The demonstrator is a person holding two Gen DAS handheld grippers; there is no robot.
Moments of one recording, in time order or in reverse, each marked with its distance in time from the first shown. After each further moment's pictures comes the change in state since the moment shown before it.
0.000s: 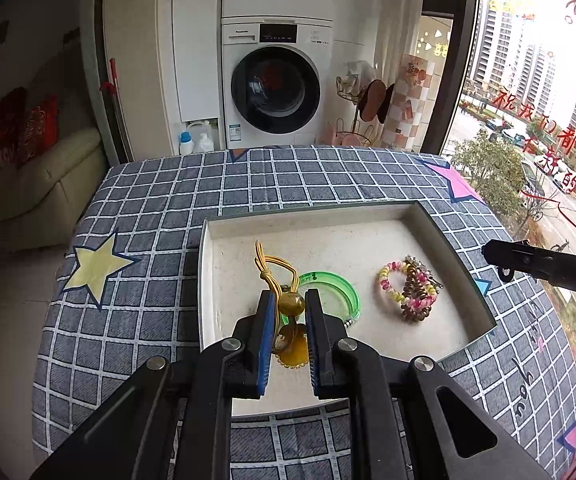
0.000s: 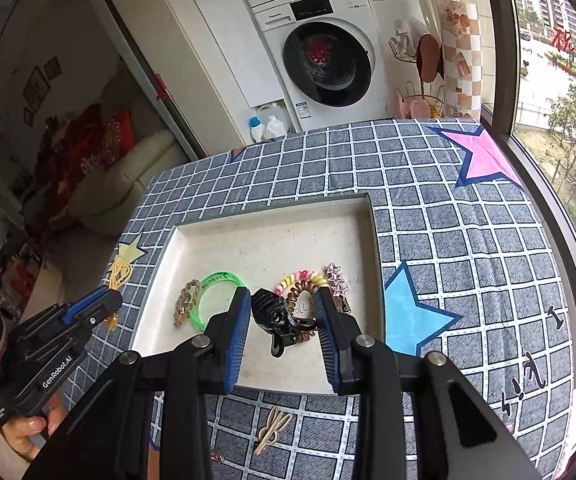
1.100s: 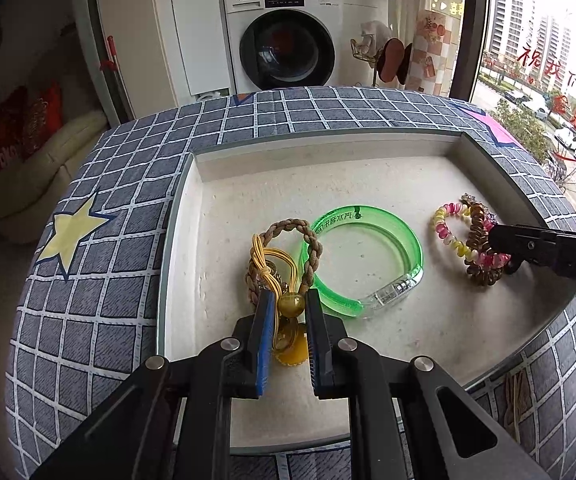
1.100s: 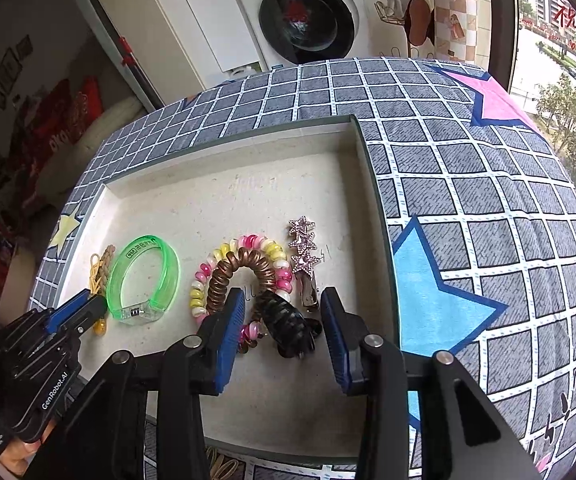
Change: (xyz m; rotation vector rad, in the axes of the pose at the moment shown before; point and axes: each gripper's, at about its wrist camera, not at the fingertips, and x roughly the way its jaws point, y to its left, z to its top) left arm 0.072 -0.006 -0.035 0.035 0.086 0.091; right arm 0.090 -0.023 -0.023 0.005 0.097 -0.079
